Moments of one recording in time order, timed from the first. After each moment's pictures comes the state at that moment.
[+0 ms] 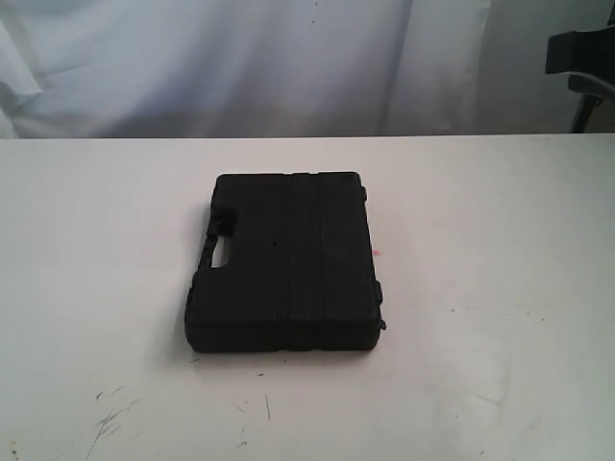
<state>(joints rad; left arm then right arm) 0.02 0.00 0.00 0.04 0.32 0.01 0.27 1.07 -0.98 -0.11 0.53 0.29</state>
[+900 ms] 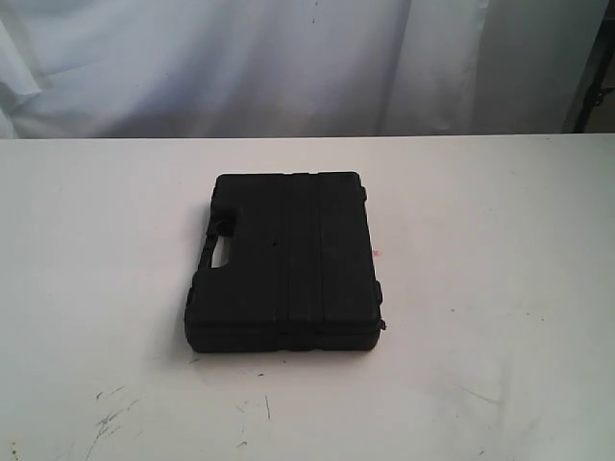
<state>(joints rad) 0.02 0.00 0.00 0.04 0.32 0.01 -0.02 0.68 -0.78 -0.13 0.55 0.29</state>
